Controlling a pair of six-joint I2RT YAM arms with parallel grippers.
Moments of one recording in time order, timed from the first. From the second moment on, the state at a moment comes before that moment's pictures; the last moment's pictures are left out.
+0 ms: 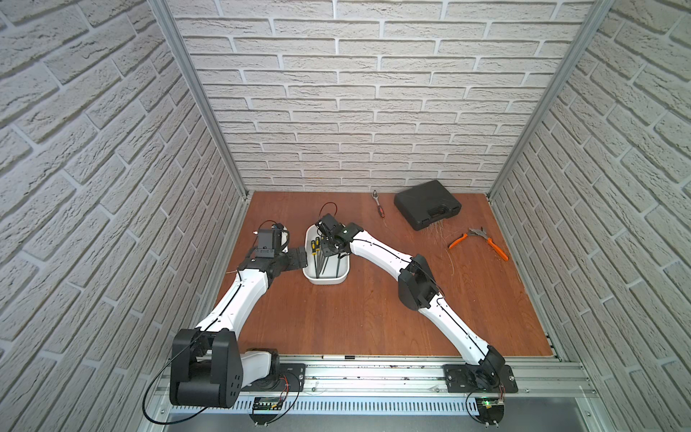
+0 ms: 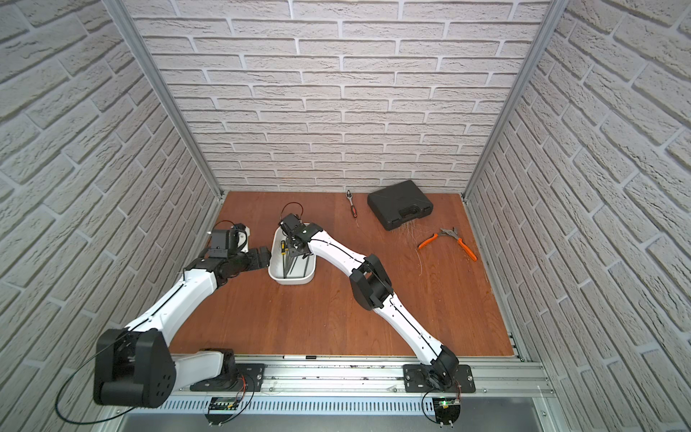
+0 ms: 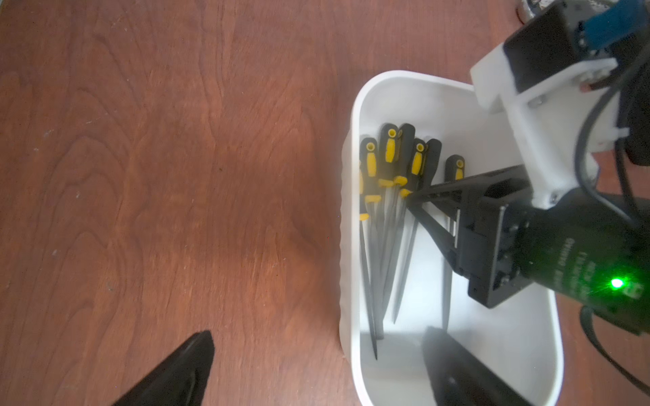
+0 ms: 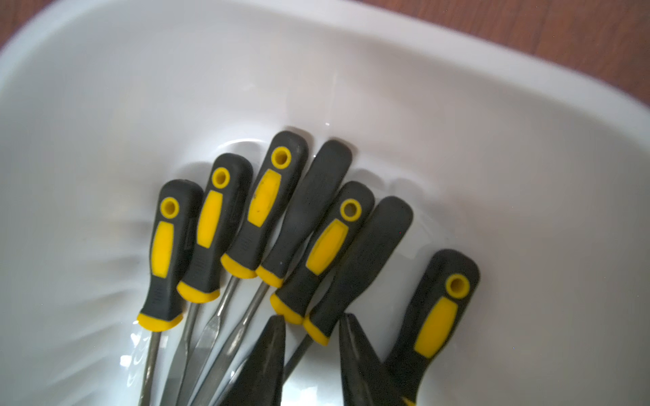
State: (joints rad) left arm -0.07 1.24 0.79 -0.42 0.09 -0.21; right arm 0.78 2.72 2.57 -0.91 0.18 0.43
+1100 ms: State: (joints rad) left arm -0.07 1.23 0.79 -0.43 0.09 -0.20; right arm 0.78 2.71 2.55 -0.93 0.22 0.40
